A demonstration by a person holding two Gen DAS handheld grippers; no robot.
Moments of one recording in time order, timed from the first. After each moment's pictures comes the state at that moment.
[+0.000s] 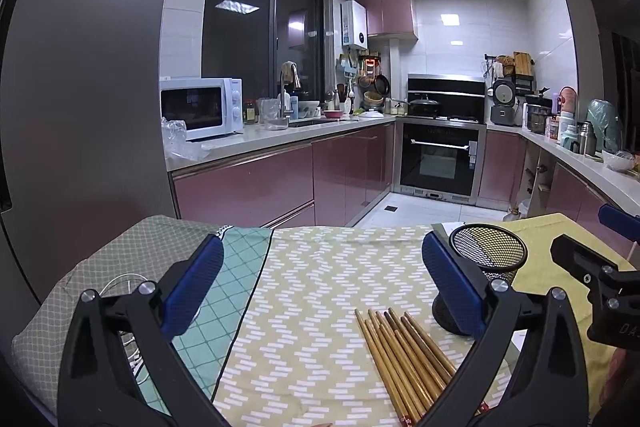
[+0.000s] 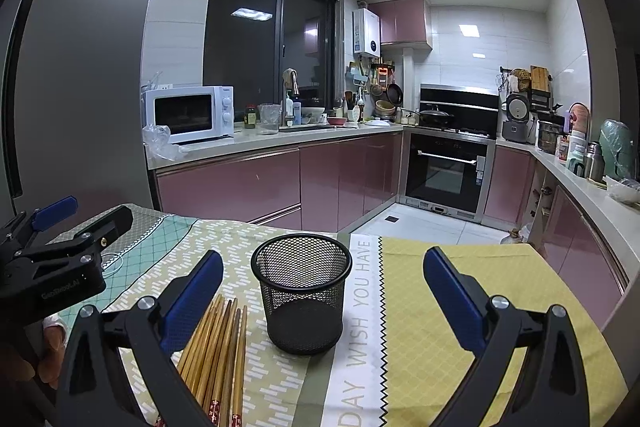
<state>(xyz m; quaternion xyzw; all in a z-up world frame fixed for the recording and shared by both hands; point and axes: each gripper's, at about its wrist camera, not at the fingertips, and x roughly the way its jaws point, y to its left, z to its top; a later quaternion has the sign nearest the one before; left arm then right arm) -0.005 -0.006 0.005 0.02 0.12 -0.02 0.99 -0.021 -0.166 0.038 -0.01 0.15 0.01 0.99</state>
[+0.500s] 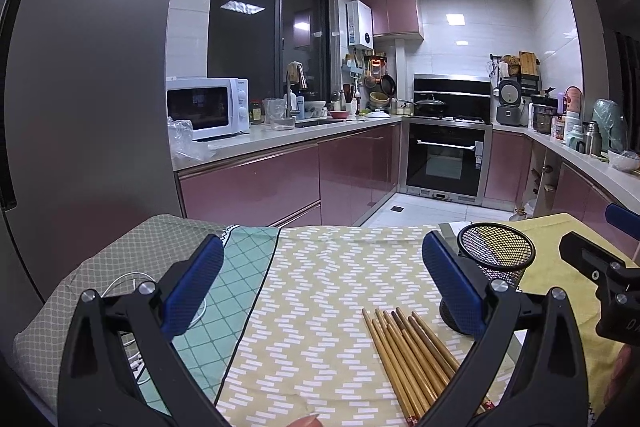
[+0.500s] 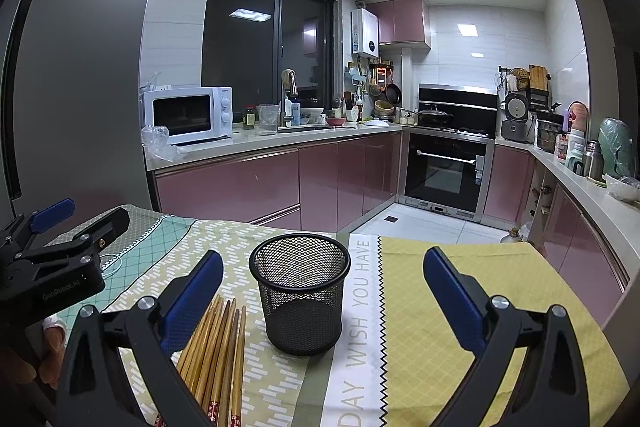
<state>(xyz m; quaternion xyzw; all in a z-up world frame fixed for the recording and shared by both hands) -0.004 -0.004 0.006 0.02 0.12 -0.01 0.99 -0.021 -0.167 0.038 0.00 0.15 0.01 0.99</state>
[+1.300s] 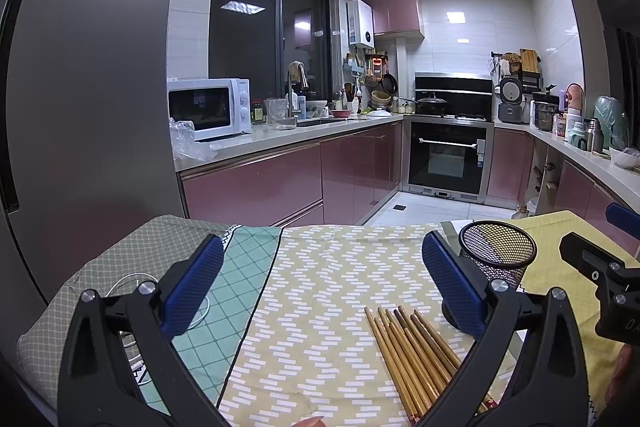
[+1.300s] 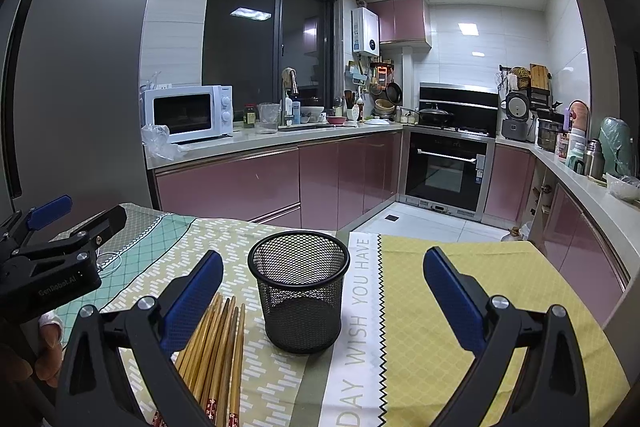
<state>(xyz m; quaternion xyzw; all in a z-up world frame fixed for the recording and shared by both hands) -0.004 -0.004 0.005 0.02 0.12 -0.01 0.99 -0.022 -0.167 0.034 0.00 0.15 0.01 0.99</state>
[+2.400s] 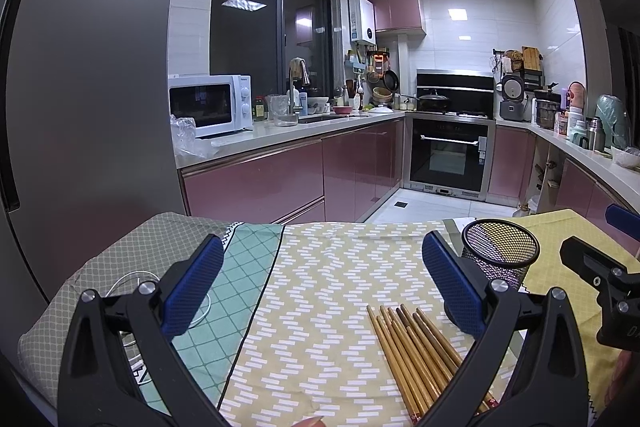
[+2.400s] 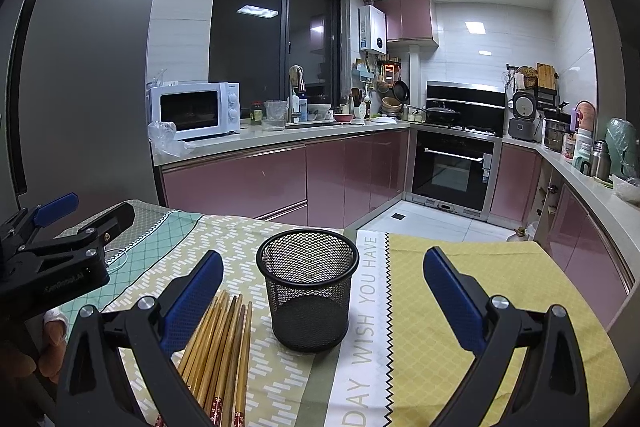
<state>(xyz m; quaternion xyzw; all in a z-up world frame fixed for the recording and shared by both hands) -0.004 -0.002 0.003 0.02 0.13 -0.01 0.99 -0.019 -0.164 0.033 -0.01 0.15 0.02 0.99</state>
